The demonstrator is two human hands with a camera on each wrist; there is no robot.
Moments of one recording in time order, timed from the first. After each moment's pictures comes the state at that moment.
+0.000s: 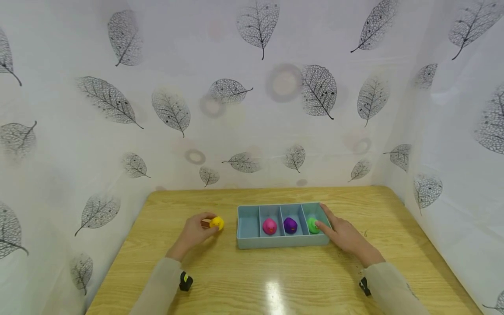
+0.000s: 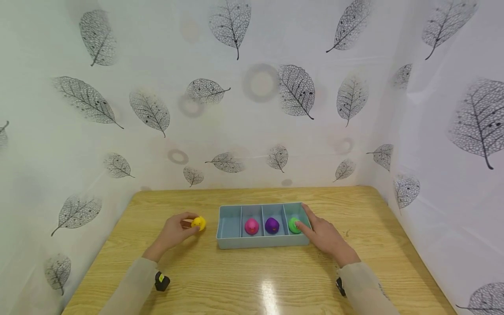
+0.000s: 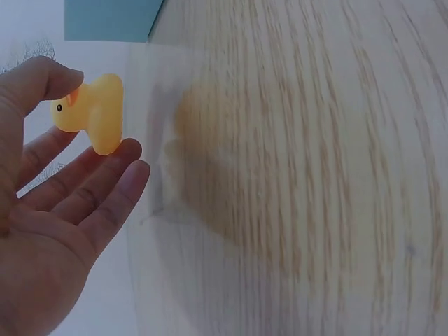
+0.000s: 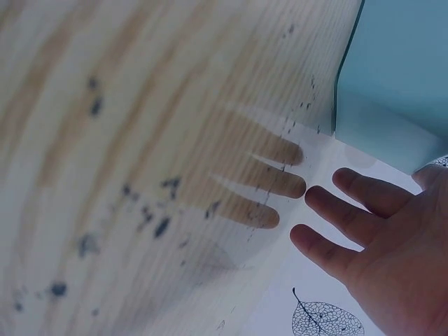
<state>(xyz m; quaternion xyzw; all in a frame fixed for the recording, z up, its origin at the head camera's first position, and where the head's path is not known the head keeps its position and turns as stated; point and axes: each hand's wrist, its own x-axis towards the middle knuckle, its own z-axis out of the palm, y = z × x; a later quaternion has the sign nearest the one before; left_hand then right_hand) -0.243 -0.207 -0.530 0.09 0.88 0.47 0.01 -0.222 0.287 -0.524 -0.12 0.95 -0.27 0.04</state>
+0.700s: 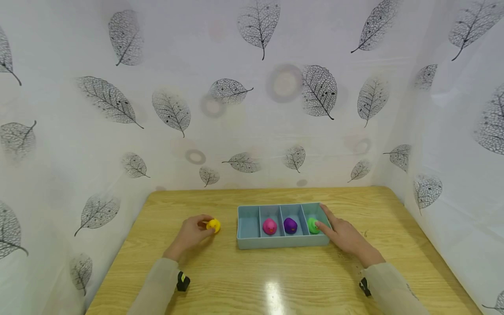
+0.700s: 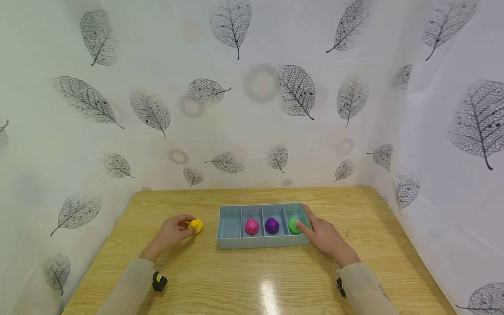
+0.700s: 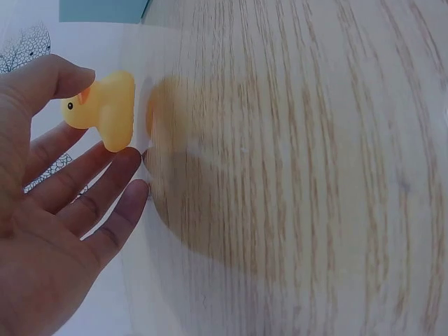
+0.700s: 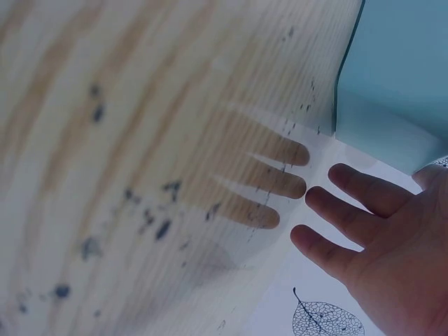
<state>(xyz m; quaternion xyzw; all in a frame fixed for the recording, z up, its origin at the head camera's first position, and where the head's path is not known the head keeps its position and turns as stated) -0.246 -0.222 -0.537 0.09 0.90 0.43 0.02 -0.222 0.285 -0.522 -0.12 0.96 -0.26 0.04</state>
